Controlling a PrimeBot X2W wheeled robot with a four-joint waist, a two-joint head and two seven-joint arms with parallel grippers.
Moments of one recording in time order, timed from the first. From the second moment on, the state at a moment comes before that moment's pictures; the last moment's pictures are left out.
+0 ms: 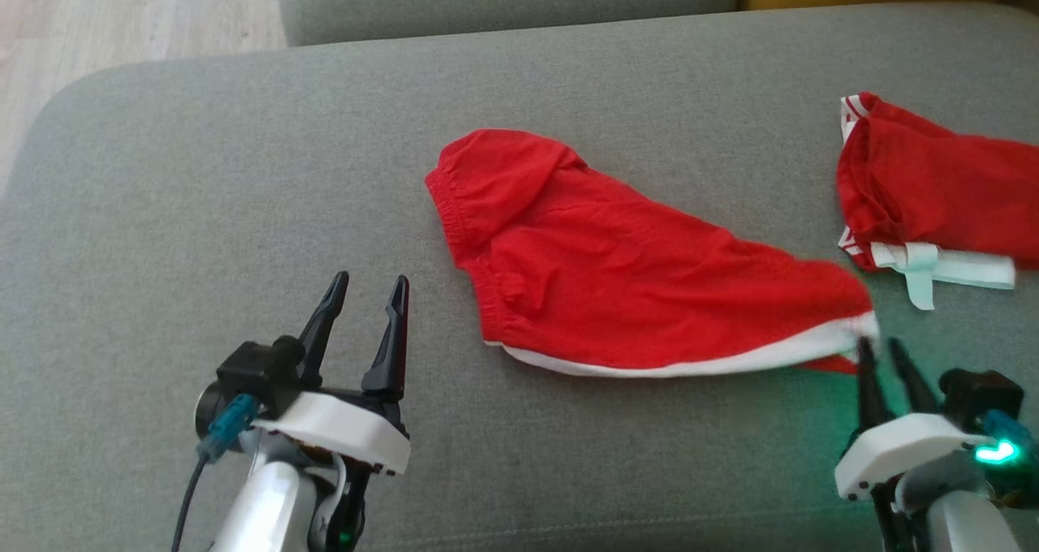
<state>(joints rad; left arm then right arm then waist) -0.12 0.05 -0.27 0.25 -0.27 -0.06 -0.25 -0.07 -0.04 -0.16 0.41 0.05 0.13 -0.05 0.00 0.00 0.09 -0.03</state>
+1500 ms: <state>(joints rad) -0.18 0.10 -0.60 0.47 -0.26 -0.13 -0.25 -0.07 -0.04 -0.06 0.36 0.11 0.13 -0.25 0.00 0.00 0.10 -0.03</state>
